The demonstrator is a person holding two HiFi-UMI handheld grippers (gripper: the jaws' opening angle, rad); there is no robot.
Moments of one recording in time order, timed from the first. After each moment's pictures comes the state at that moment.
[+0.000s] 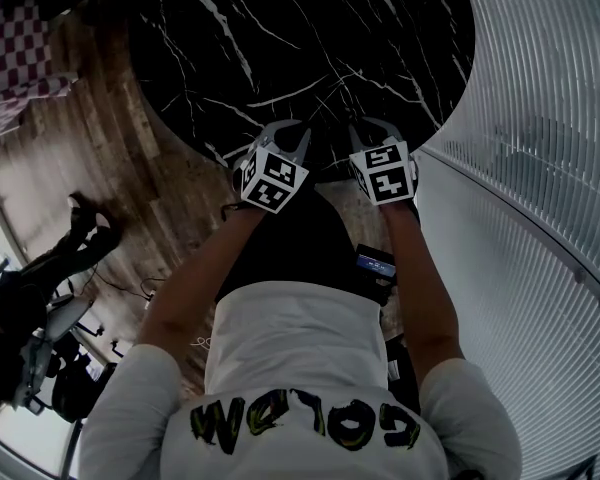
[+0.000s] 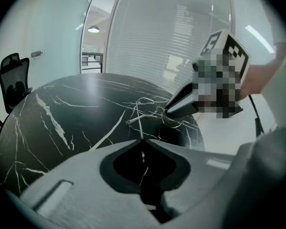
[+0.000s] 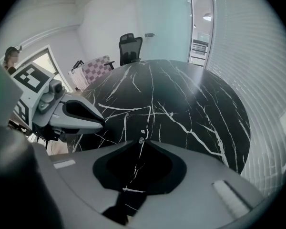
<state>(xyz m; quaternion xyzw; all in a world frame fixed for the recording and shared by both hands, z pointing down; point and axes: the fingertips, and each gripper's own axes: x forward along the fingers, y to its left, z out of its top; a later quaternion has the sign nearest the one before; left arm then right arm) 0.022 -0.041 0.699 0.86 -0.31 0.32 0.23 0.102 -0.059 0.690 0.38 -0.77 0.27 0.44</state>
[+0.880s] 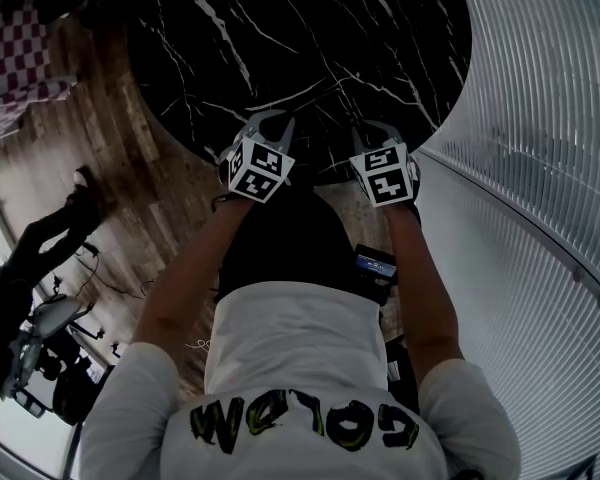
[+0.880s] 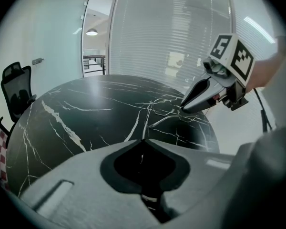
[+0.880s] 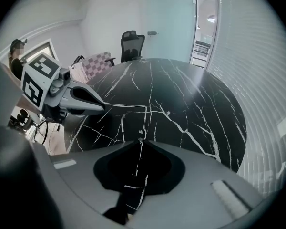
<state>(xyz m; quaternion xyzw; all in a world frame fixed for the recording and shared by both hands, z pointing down) -0.006 -0.069 0.702 0.86 -0.33 0.34 0.20 0.112 -0.060 0.691 0.38 -0.77 0.25 0.46</state>
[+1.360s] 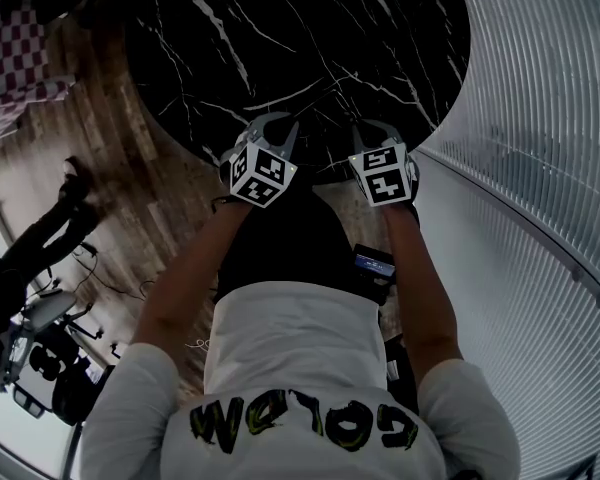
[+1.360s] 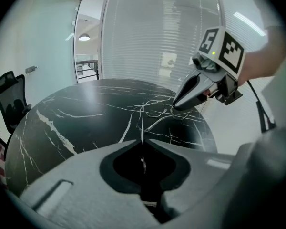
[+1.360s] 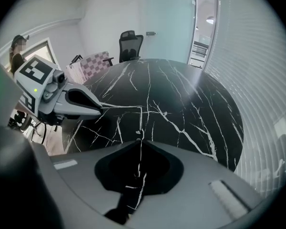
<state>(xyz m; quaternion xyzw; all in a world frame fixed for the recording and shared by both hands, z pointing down) 0.007 -0.062 0.699 0.87 -0.31 0.34 0.16 0.115 -0.065 0.687 0.39 -0.76 0.24 0.46</state>
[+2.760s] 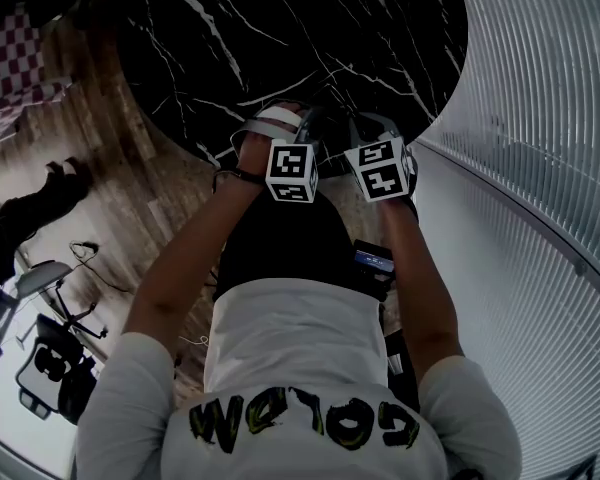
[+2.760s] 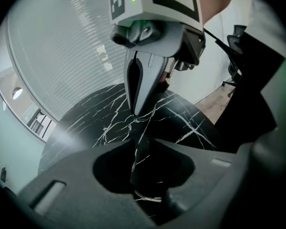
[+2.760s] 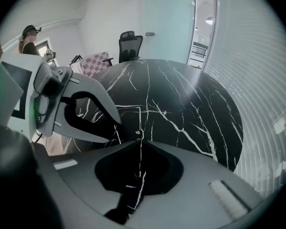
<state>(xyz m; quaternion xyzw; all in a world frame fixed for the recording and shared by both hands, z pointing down) 0.083 -0.038 0.705 0.86 -0.06 0.48 -0.15 0.117 -0.062 0.687 0.39 -0.76 0.24 0.46</state>
